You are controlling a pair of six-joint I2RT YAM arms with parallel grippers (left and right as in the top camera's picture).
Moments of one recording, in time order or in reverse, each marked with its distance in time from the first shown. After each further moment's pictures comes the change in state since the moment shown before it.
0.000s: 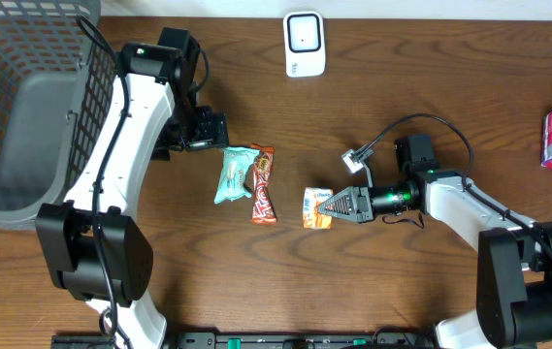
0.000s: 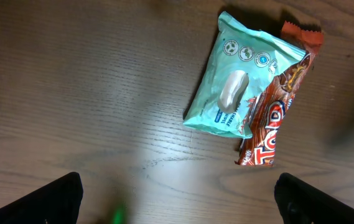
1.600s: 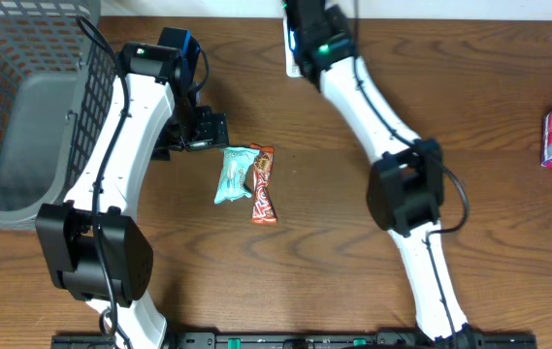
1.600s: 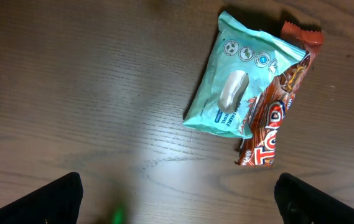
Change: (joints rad) left arm 0.000 0.000 0.000 0.000 0.000 0.000; right arm 0.304 0.847 1.563 -0.077 1.881 -0.237
